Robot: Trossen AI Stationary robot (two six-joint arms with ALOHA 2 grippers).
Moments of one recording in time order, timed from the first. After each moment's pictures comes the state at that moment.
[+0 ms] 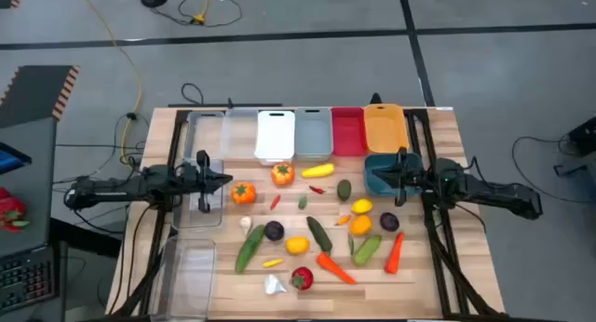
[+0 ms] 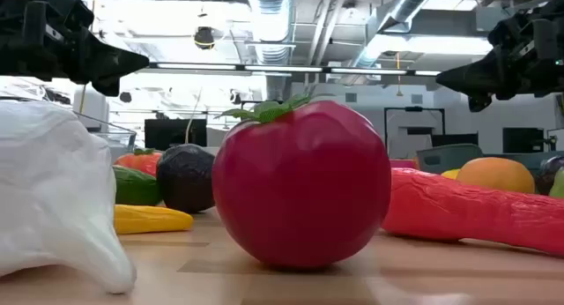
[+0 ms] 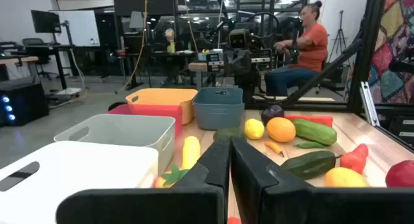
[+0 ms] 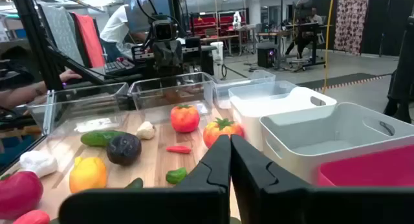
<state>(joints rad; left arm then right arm) 0.03 0.00 0.01 0.05 -0.12 0.01 -0.18 0.01 0.01 0.01 0.00 0.09</state>
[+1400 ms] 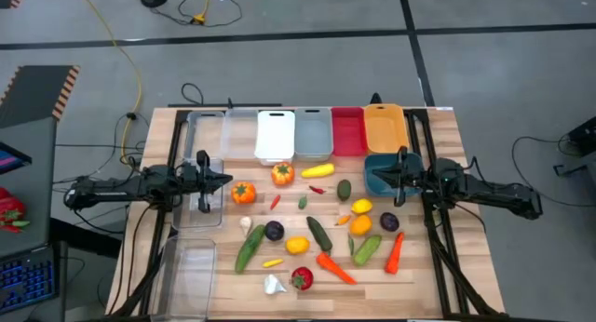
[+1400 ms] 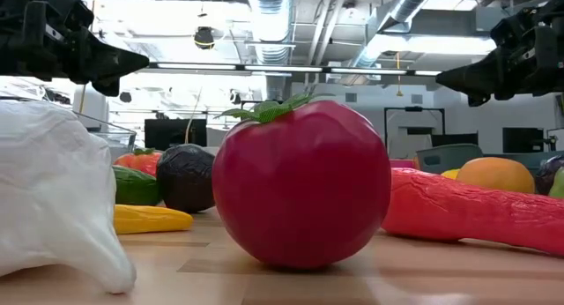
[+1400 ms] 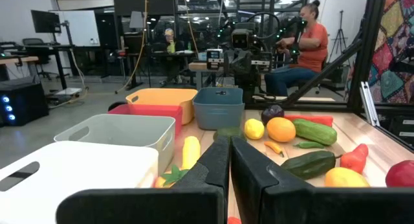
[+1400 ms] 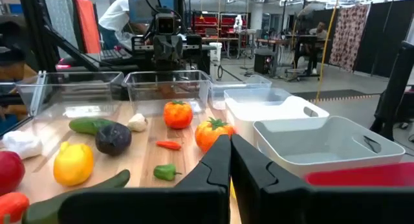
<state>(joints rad) 0.03 0.00 0.01 0.05 -0.12 0.01 -0.18 0.01 0.01 0.01 0.00 -0.03</state>
